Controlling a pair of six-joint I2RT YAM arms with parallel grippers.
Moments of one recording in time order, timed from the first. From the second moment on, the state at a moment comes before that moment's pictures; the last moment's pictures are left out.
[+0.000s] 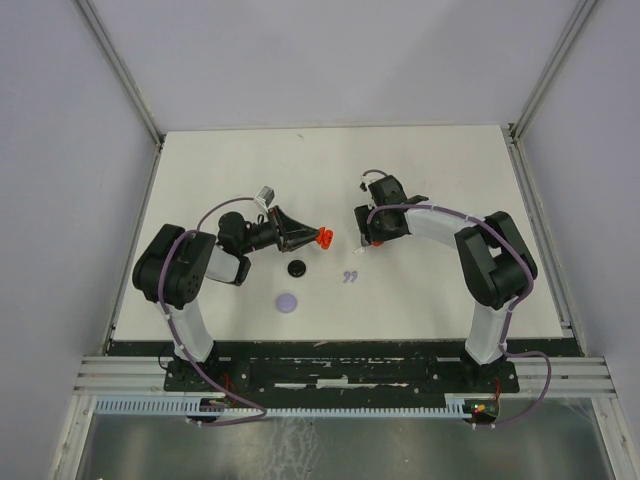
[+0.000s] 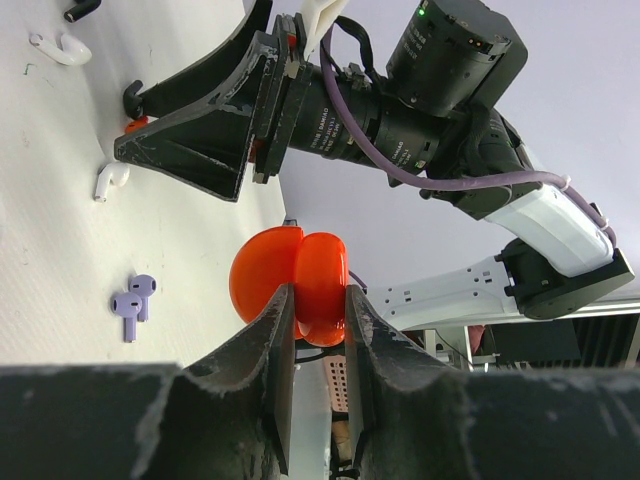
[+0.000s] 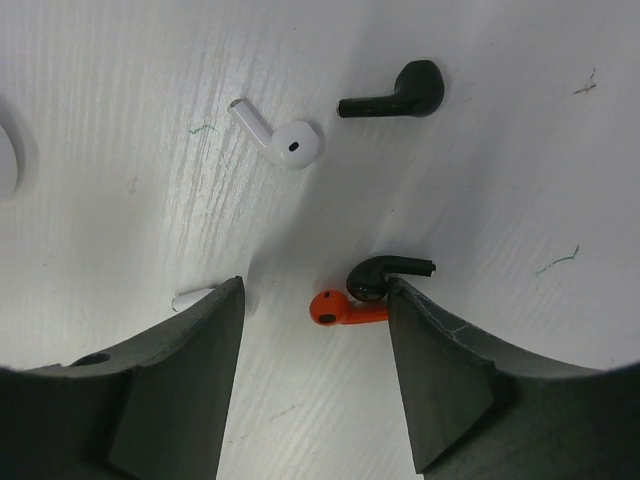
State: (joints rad) left arm -0.27 1.84 0.55 1.32 0.93 -1.39; right arm 0.49 1.88 1.19 -0.34 -0.02 0.19
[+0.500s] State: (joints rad) left arm -0.27 1.84 0.55 1.32 0.93 -1.39; right arm 0.50 1.84 1.13 -0.30 -0.03 0.19
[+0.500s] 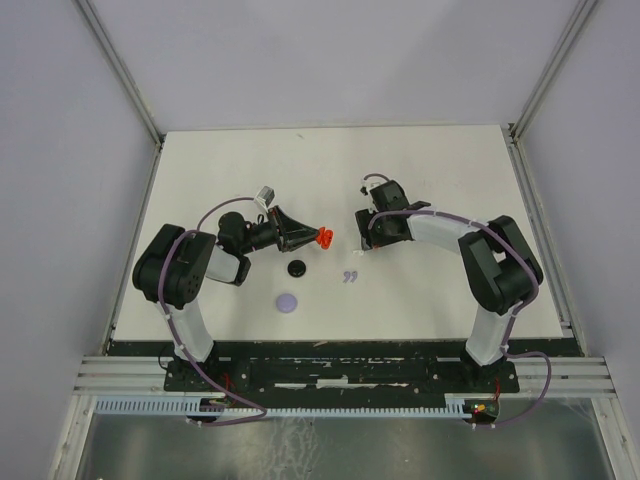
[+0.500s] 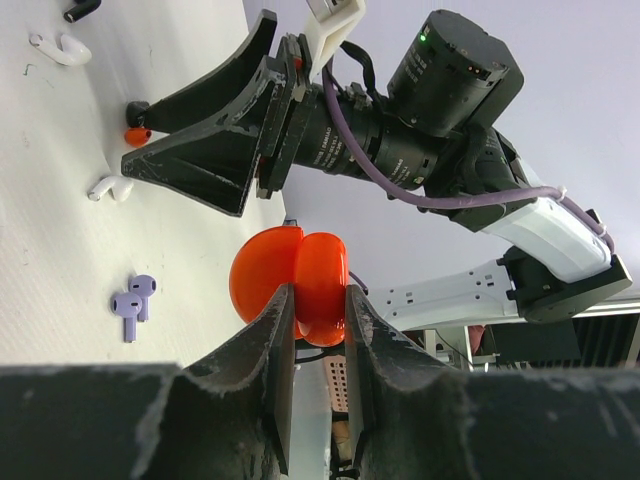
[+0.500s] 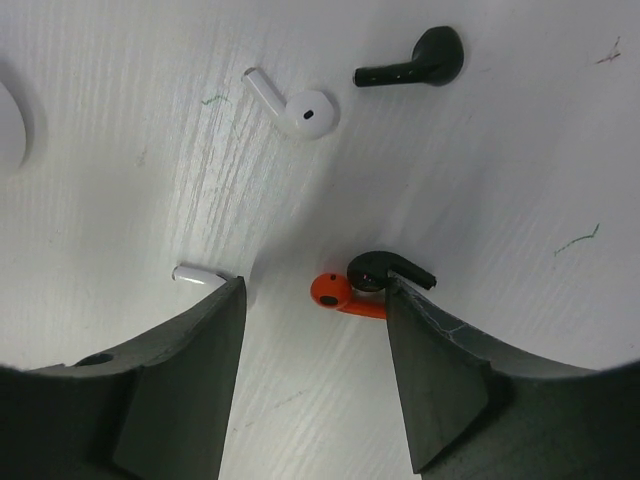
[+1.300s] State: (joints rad) left arm -0.27 1.84 0.55 1.34 0.93 -1.39; right arm 0.57 1.80 1.09 -0.39 0.08 0.22
